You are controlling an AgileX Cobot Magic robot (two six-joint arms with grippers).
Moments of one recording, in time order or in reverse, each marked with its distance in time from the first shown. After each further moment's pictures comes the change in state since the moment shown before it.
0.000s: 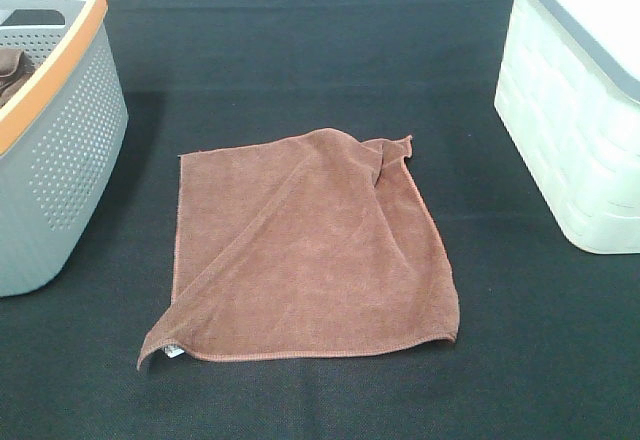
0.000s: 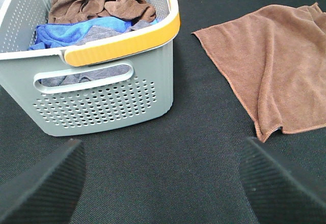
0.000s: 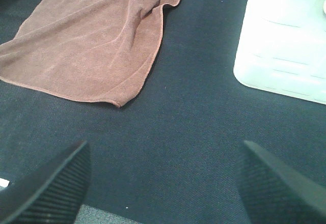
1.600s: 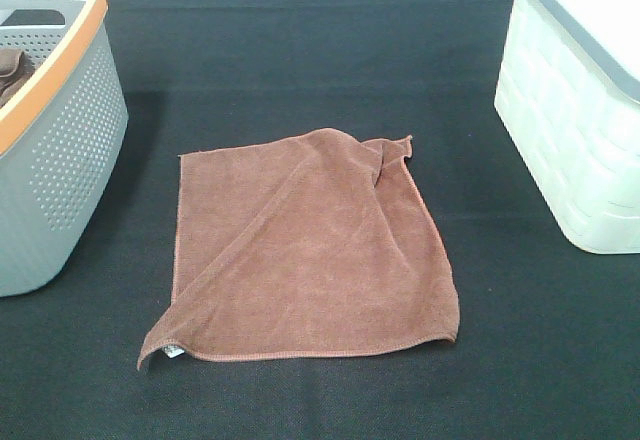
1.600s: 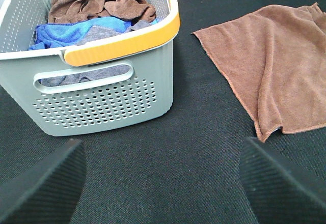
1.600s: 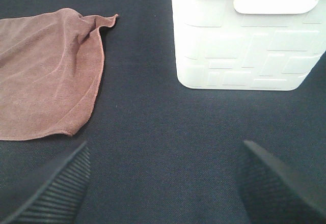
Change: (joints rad) left arm 0.000 0.000 0.000 -0.001 0.000 0.001; right arm -0.262 -0.069 0.002 0.000 -0.002 0.000
